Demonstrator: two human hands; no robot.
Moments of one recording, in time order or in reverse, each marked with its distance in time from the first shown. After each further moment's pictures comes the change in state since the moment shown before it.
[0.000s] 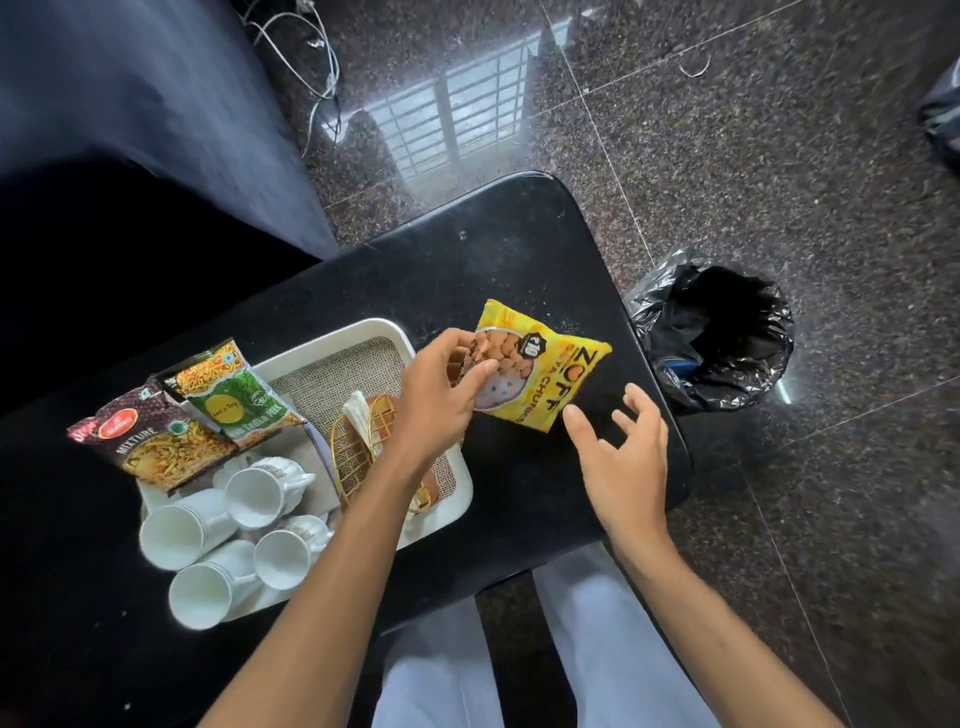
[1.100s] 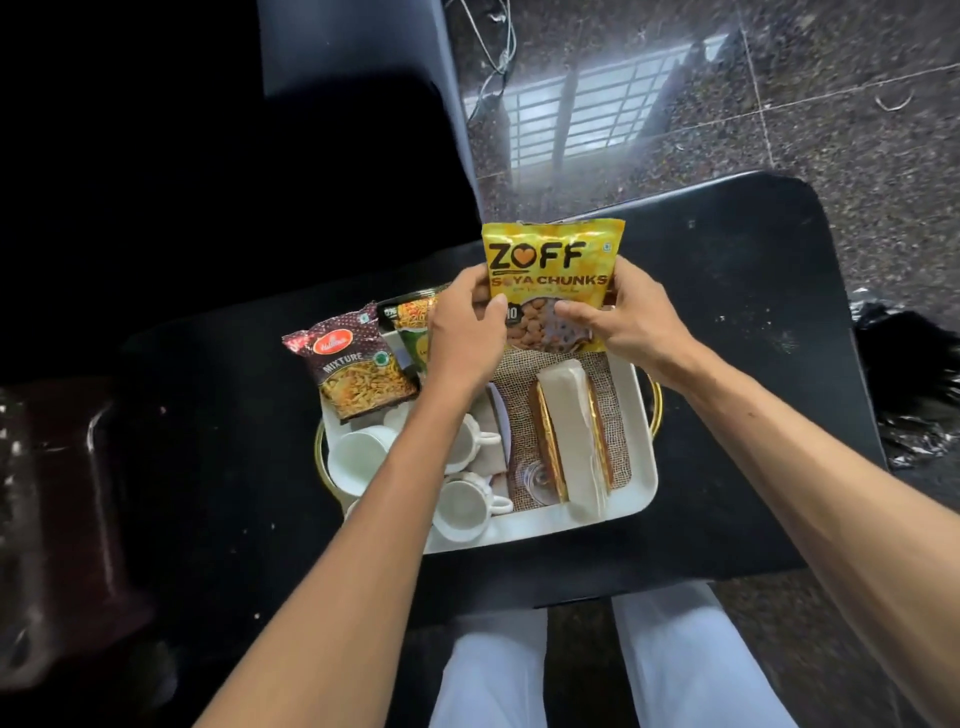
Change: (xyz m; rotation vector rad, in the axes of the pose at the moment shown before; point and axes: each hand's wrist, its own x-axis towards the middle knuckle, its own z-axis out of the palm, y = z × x) left_hand -0.002 -0.075 -0.159 -0.105 0.328 -0.100; right_hand 0.021 -0.115 0.192 -0.338 -0.571 -0.444
